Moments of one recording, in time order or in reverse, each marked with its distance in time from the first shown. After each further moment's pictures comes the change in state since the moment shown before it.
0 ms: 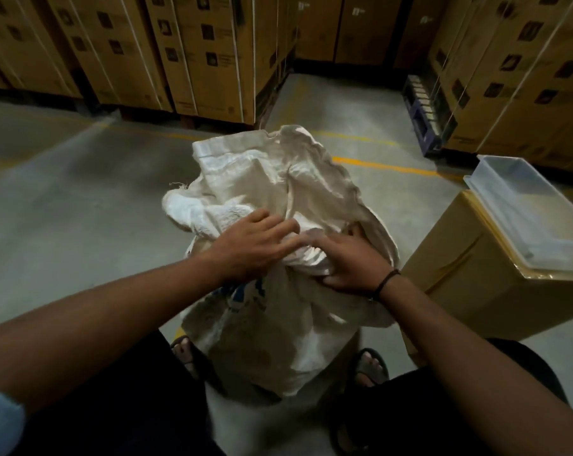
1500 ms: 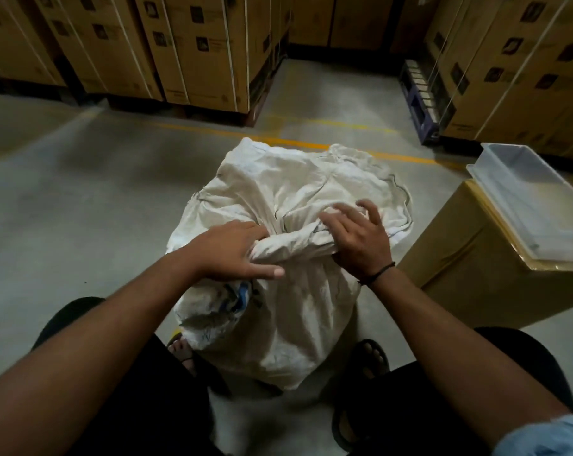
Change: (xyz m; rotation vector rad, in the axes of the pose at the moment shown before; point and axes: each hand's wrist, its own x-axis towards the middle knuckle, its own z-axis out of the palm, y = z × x) left_hand -0.038 -0.023 0.019 -0.695 -0.462 -0.447; right_hand 0.017 0.019 0.033 -0.450 0.500 -0.006
